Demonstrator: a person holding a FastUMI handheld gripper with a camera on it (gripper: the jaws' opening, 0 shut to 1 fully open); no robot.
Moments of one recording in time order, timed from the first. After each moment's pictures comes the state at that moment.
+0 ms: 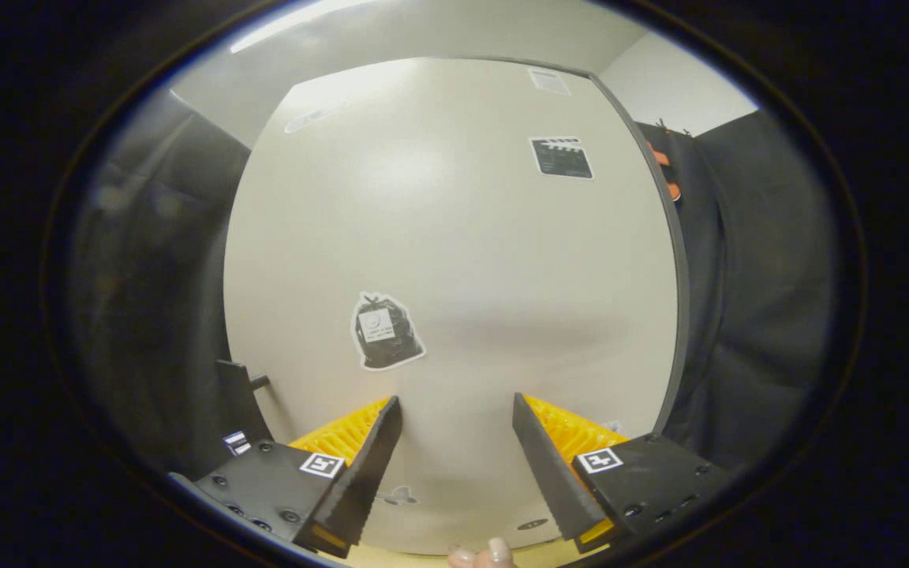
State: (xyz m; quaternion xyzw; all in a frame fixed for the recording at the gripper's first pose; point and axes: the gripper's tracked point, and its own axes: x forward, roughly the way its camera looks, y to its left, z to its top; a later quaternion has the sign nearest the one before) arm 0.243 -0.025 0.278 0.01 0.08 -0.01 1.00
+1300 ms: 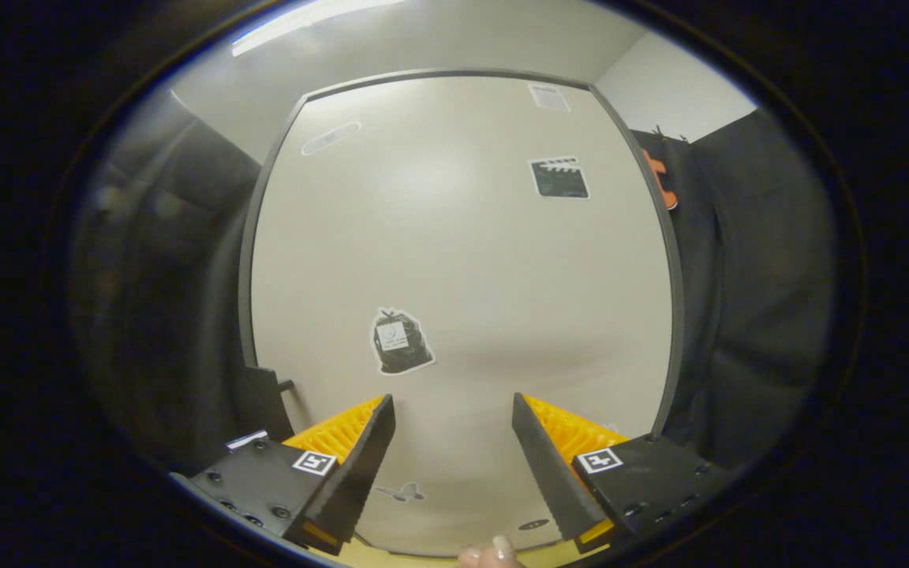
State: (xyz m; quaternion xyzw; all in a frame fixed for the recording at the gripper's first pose) arm 0.221 -0.019 0.297 0.01 0.06 -0.02 1.00
